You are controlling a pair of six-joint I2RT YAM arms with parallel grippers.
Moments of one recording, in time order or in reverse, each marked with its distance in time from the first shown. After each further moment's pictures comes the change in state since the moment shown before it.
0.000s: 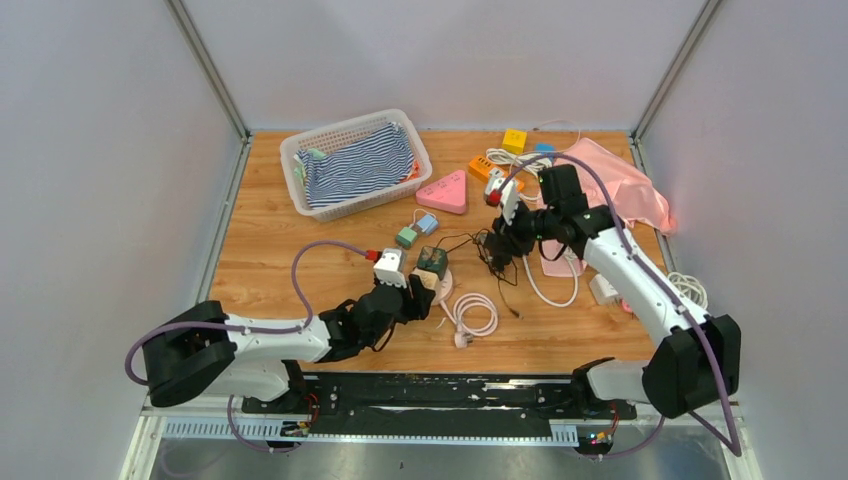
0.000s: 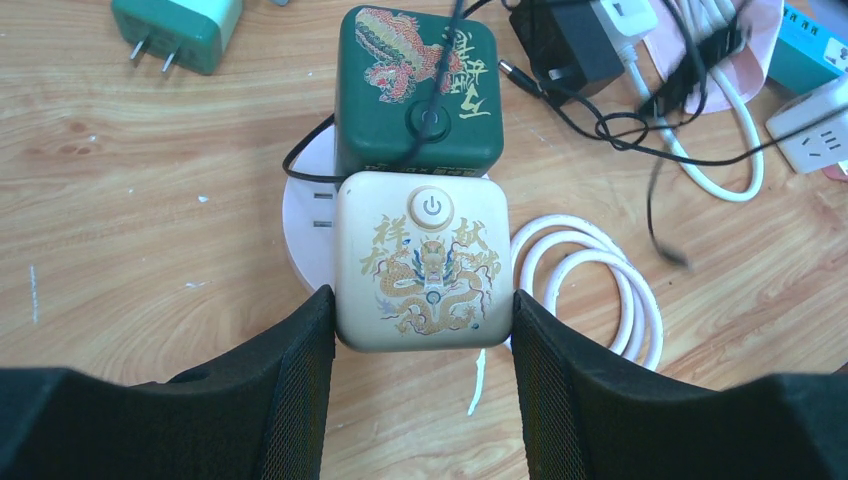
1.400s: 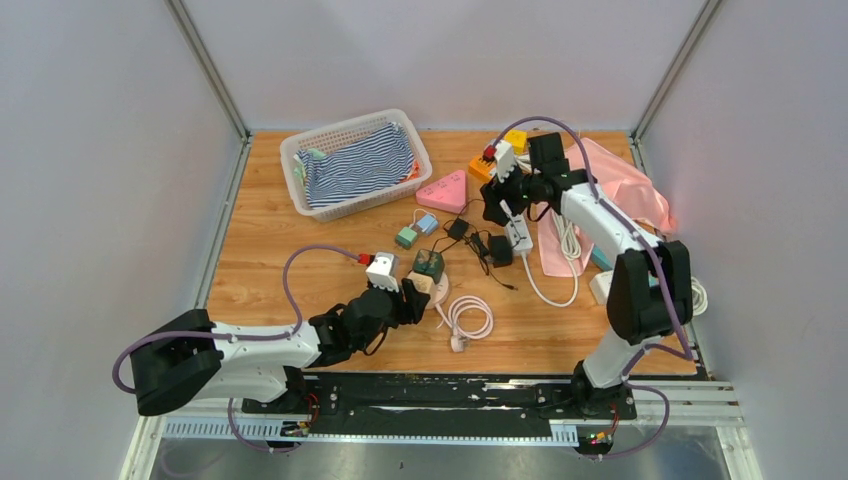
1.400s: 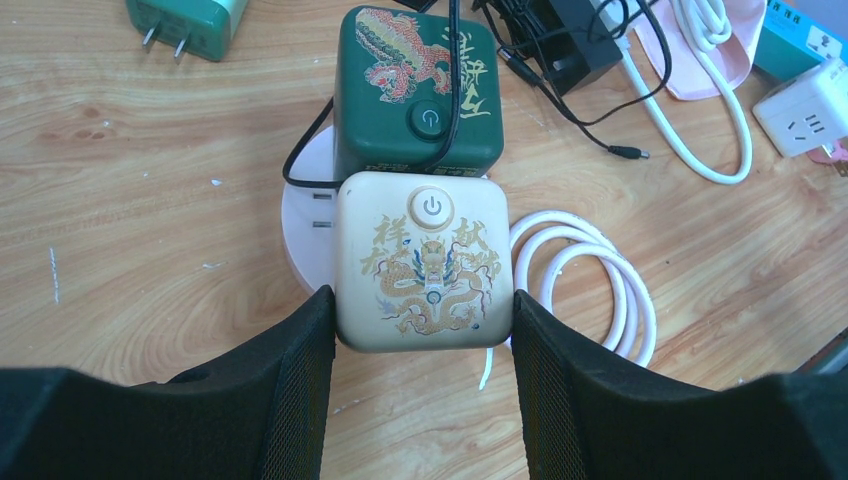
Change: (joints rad) left arm 0.007 -0.100 -0.079 0.003 0.045 0.009; right arm -0.107 0.449 0.300 0.163 0.113 0.164
